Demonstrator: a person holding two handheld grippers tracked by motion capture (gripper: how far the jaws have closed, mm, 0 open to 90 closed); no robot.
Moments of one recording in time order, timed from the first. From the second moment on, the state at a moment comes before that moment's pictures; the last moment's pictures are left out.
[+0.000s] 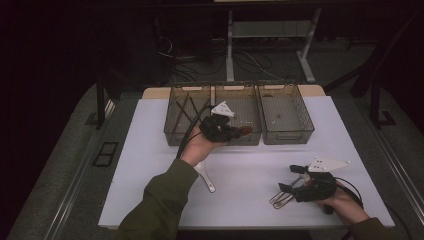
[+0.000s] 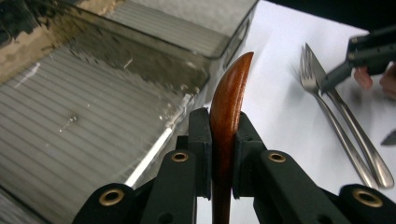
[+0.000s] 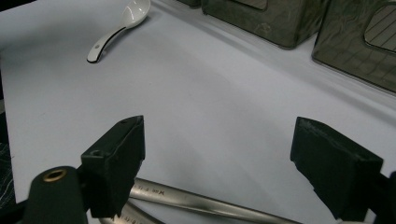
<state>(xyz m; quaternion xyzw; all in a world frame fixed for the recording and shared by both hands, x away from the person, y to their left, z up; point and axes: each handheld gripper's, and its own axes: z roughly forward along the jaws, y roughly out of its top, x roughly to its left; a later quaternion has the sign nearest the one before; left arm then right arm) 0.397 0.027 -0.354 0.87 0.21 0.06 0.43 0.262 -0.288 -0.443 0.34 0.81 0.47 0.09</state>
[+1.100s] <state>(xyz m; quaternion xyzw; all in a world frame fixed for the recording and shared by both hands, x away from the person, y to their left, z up) 0.478 -0.018 -0.356 0.84 0.24 0.09 0.48 0.263 -0.289 -0.443 0.34 0.81 0.47 0.09</state>
